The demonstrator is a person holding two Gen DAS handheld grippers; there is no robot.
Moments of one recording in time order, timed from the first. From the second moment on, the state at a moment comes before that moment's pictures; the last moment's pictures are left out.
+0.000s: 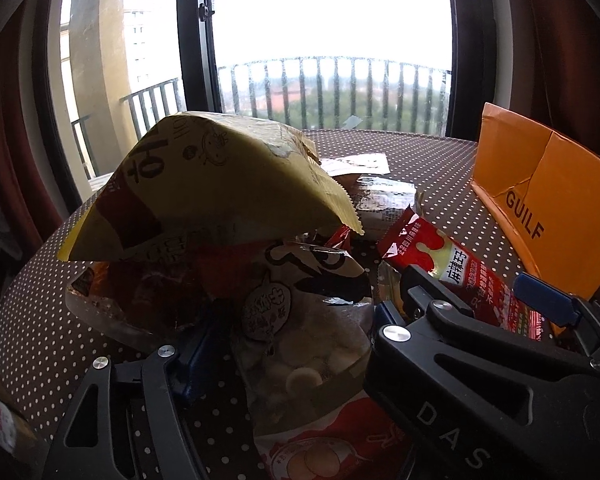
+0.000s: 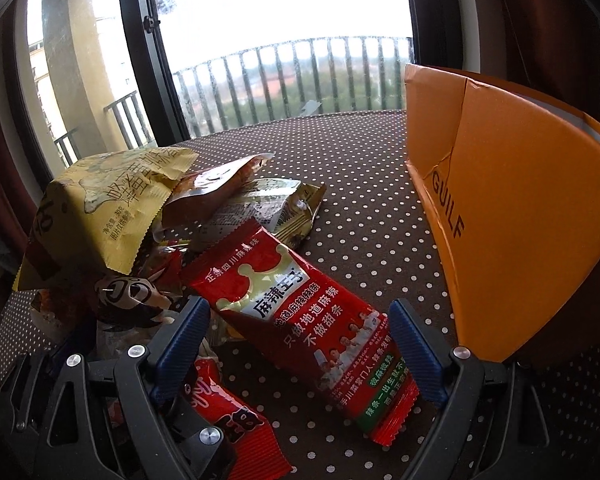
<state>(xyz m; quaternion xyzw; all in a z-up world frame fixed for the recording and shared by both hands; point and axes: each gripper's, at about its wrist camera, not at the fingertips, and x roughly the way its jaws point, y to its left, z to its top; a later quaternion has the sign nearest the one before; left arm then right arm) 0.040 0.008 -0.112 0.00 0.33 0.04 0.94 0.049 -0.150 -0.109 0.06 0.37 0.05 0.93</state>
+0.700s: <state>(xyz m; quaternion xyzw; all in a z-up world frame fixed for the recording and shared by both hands) 0.011 0.008 -0.105 -0.01 0.33 0.00 0.94 0.030 -0.150 -0.102 0.05 0.37 0.09 0.92</state>
